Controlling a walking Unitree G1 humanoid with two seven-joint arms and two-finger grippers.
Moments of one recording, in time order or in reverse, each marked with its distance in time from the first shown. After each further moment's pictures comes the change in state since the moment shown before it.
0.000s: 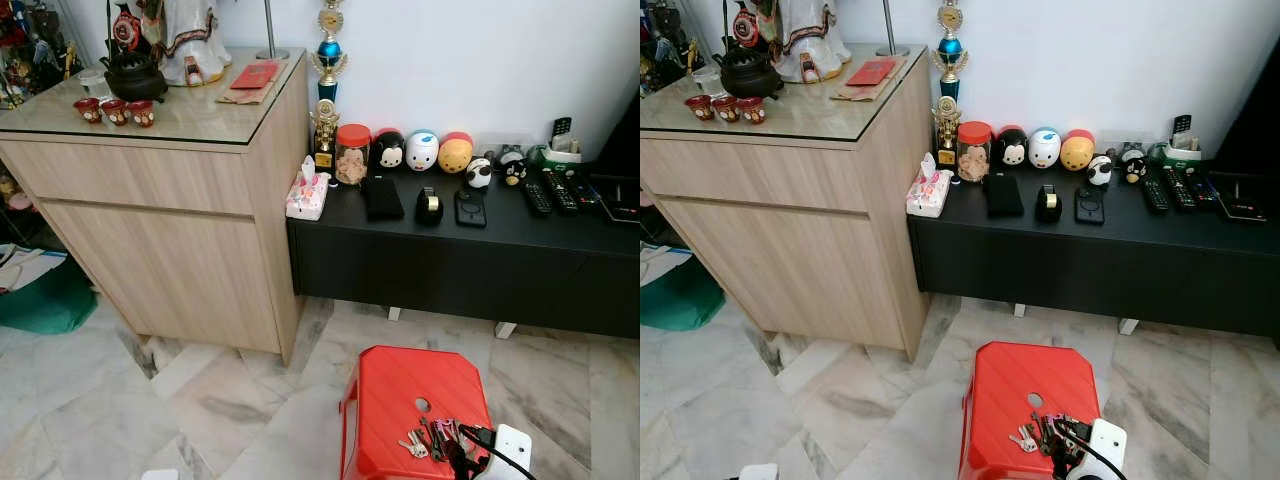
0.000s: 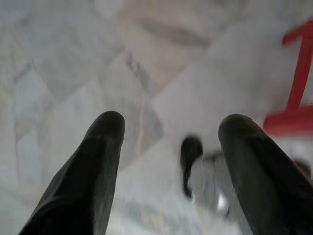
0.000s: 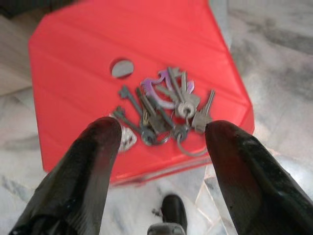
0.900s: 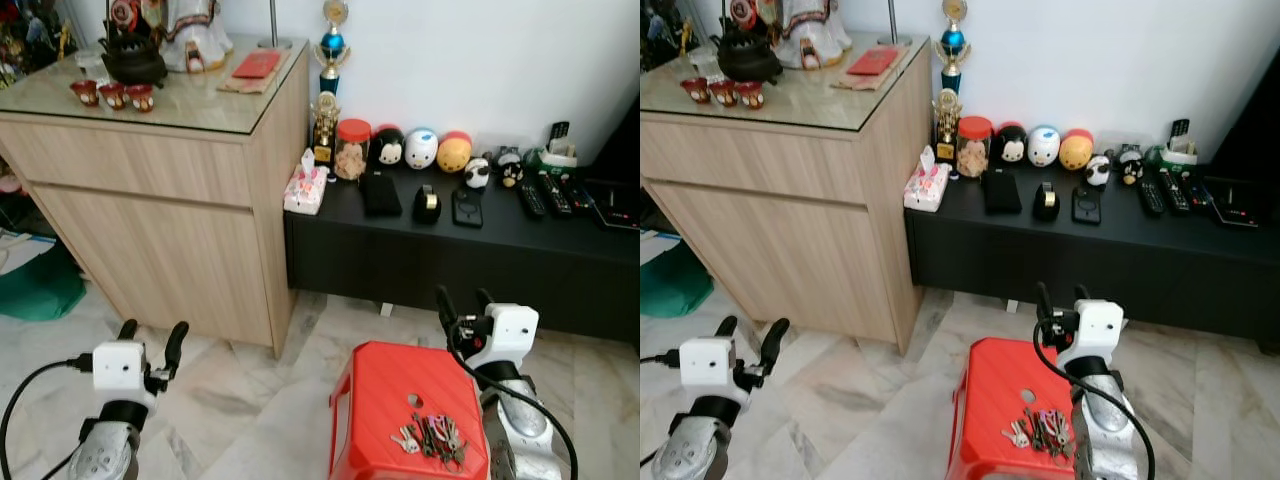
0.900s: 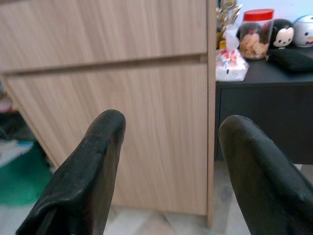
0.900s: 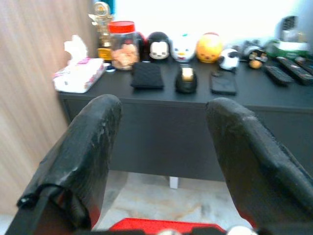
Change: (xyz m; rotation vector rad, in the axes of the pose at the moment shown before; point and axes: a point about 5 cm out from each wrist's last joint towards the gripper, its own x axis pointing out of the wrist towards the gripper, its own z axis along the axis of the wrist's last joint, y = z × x) left arm -0.055 0.017 0.169 0.122 -0.892 -0.091; right arm -0.034 0.071 0.130 -0.290 -0.717 0.288
